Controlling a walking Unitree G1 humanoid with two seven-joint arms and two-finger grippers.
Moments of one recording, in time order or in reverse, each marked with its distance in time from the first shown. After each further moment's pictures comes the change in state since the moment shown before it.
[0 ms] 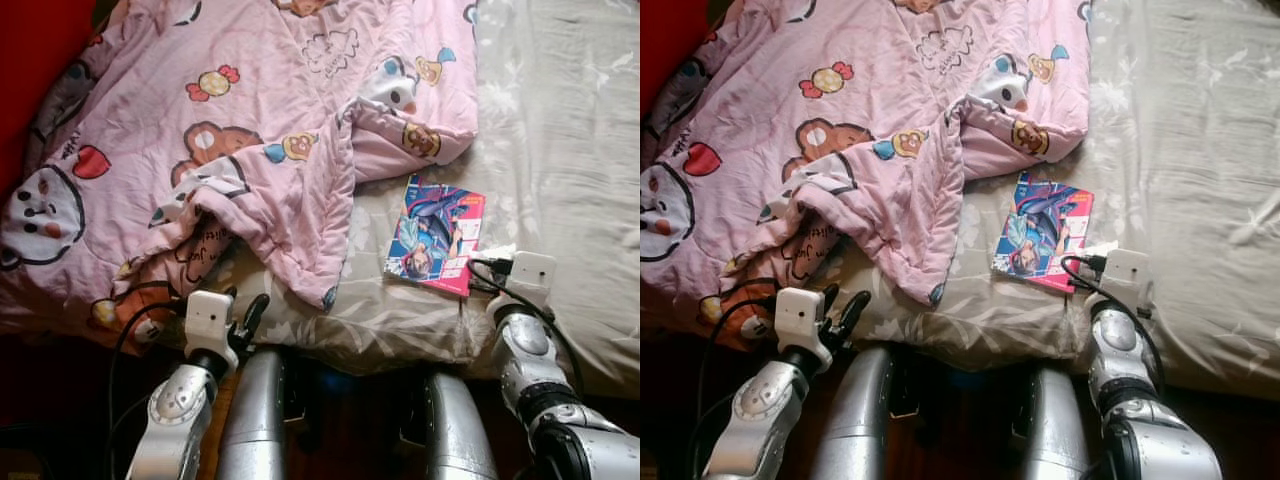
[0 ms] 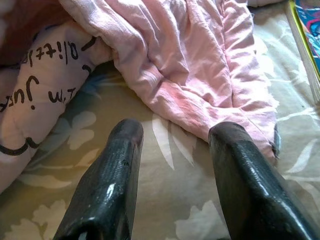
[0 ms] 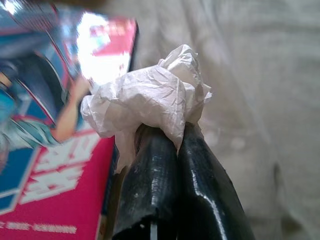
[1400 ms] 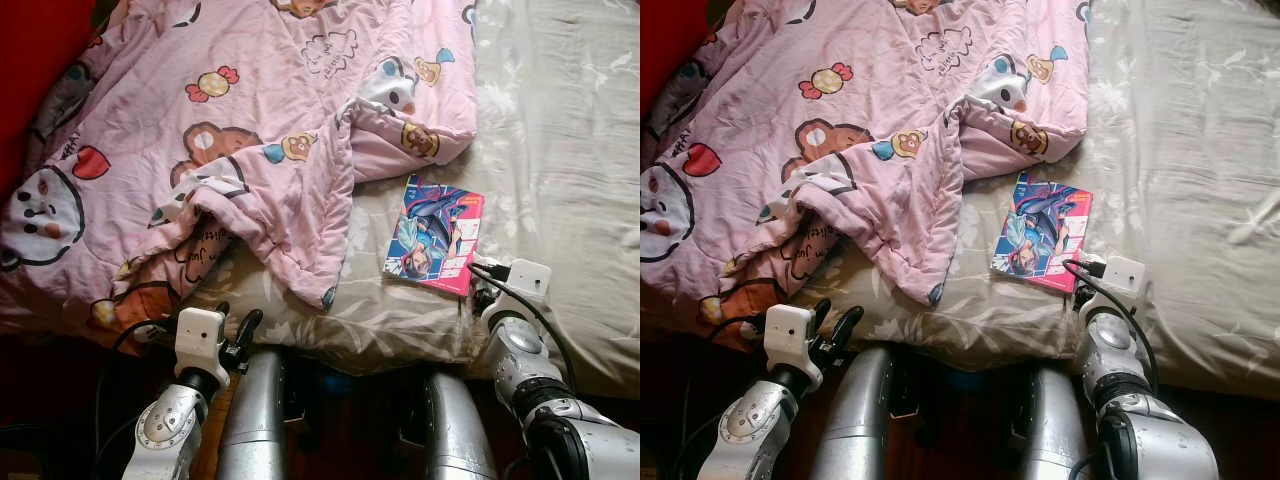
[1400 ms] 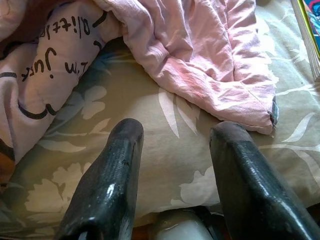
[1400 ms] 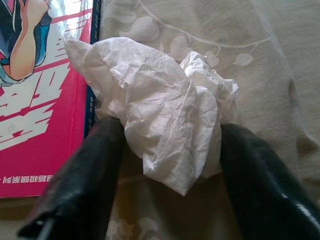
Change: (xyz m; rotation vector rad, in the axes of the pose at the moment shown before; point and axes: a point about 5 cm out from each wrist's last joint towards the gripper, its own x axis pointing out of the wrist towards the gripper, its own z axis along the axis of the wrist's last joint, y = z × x) left arm -0.029 0.004 -0.004 0.012 0.036 0.006; right arm 0.002 0.003 -0.018 0.082 0.262 -0.086
